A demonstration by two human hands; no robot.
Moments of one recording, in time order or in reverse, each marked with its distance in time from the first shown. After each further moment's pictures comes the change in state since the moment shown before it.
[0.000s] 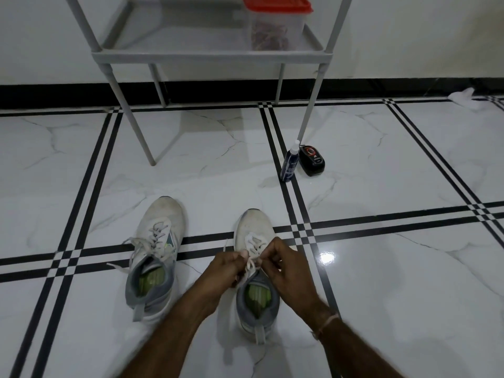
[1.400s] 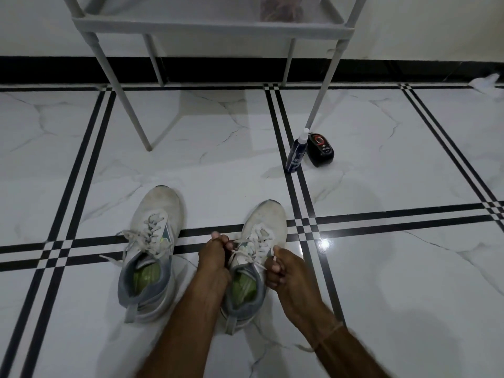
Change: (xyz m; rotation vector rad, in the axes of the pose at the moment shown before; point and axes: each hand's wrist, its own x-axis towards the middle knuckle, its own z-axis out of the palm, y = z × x) left_hand 0.063 -0.012 0.003 -0.869 0.530 -0.329; right_hand 0.002 -0.007 0.011 0.926 0.044 0.686
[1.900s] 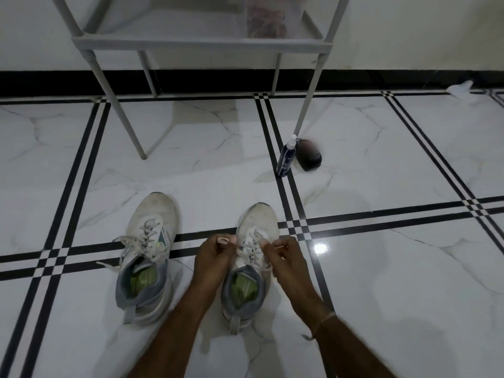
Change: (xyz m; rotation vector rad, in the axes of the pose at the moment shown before) left_hand -0.020 -0.004 -0.026 0.655 -0.258 0.492; right_hand -0.008 -0.015 -0.004 -0.591 0.179 -0.223
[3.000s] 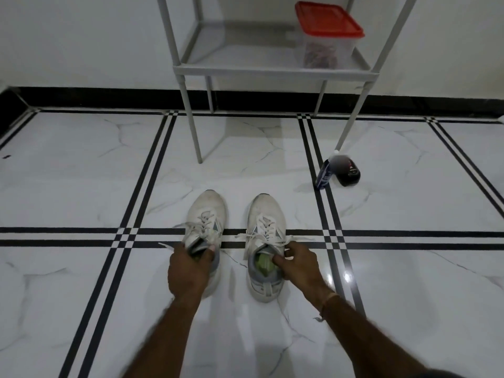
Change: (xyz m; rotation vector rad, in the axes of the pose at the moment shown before) left_hand -0.040 -0.010 -0.119 0.373 0.545 -0.054; right_hand 0.002 -0.008 0.047 -0.393 -0.097 -0.053
